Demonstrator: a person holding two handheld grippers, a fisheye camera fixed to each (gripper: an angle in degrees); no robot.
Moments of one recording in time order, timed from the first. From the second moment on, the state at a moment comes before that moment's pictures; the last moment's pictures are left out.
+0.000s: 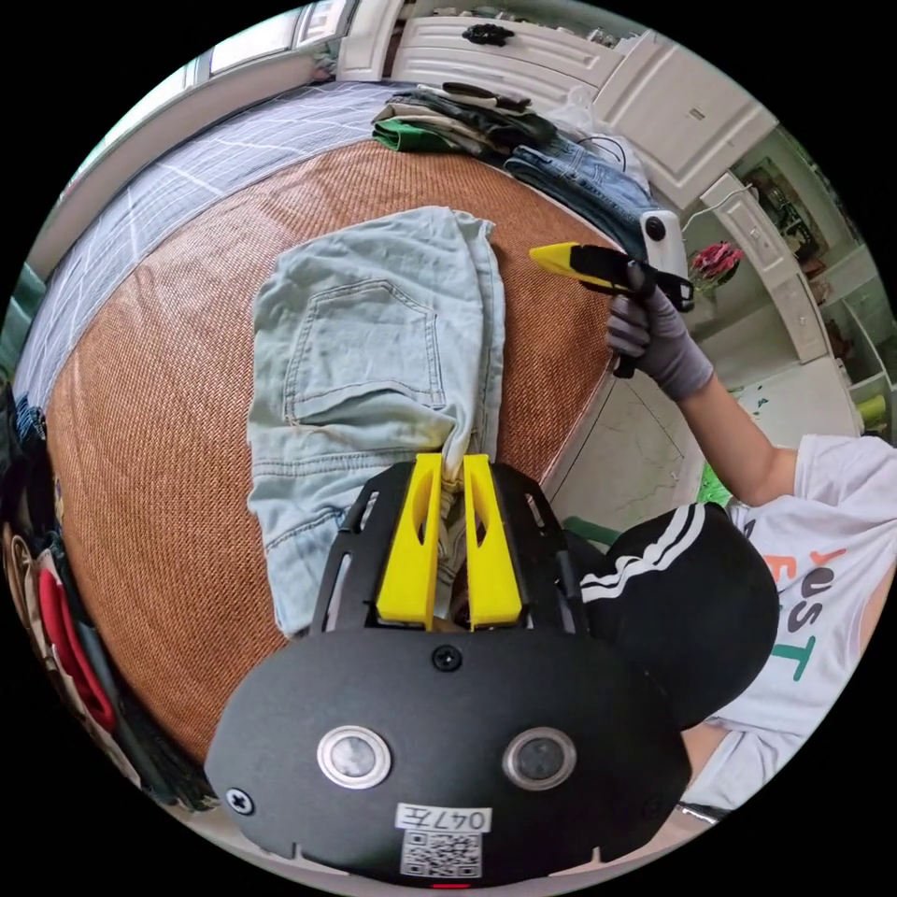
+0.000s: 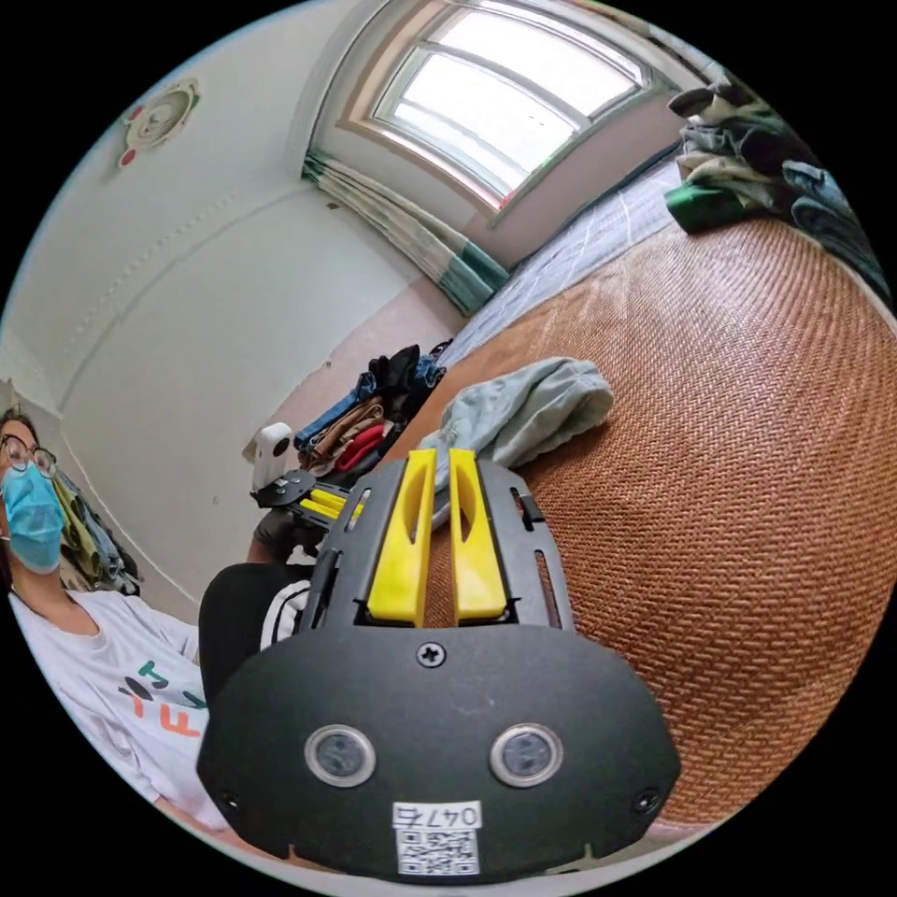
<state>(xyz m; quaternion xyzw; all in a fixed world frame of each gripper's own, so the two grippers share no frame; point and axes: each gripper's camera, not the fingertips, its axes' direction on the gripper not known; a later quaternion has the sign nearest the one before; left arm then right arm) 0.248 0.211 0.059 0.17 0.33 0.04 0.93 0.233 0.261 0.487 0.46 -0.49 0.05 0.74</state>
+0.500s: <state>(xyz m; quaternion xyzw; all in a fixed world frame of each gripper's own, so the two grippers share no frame) 0.139 0.271 0.178 0.25 0.42 0.09 0.87 0.249 0.207 0.401 0.44 -0.46 0.10 0.77</state>
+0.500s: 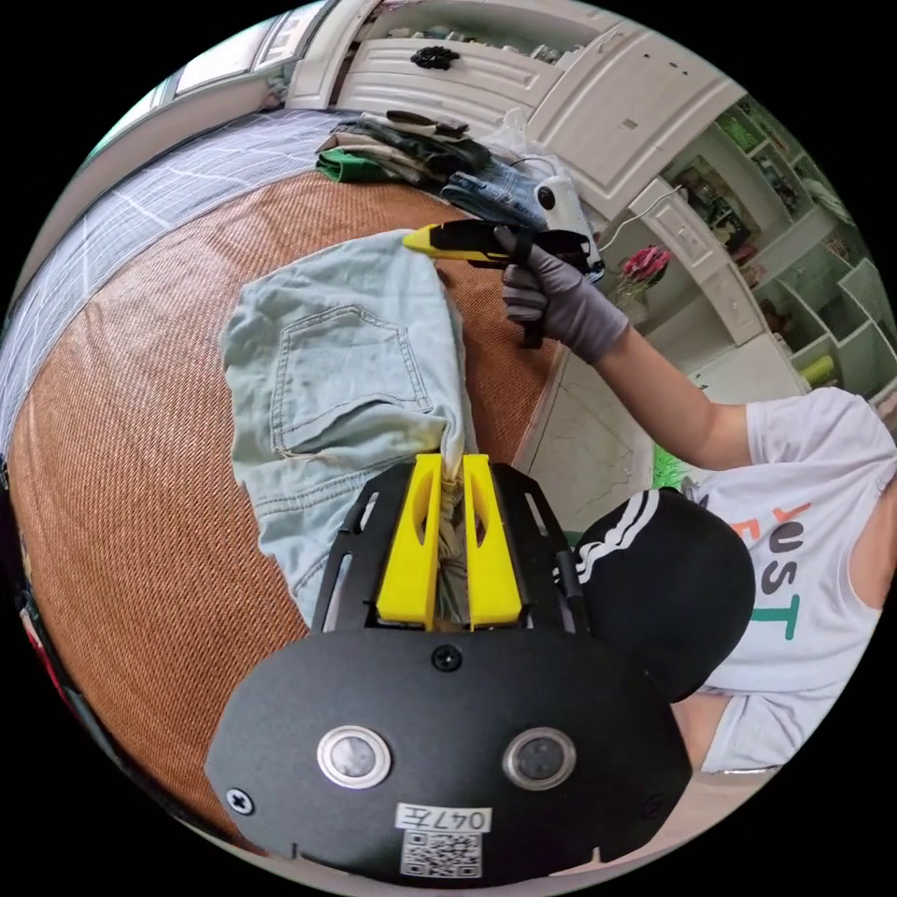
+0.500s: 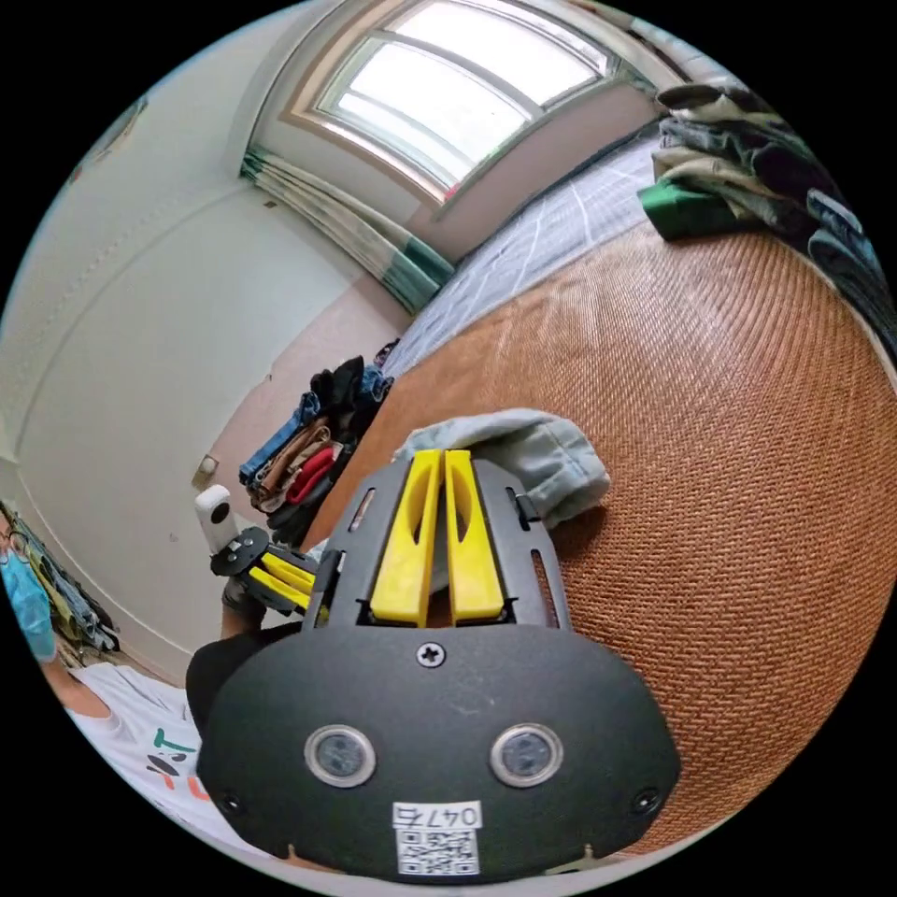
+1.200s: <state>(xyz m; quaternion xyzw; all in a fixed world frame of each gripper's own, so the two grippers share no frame) -0.209 0.749 0.453 0.43 0.33 -0.53 0.66 0.022 0.117 0.147 0.42 -0.38 -0.13 0.82</state>
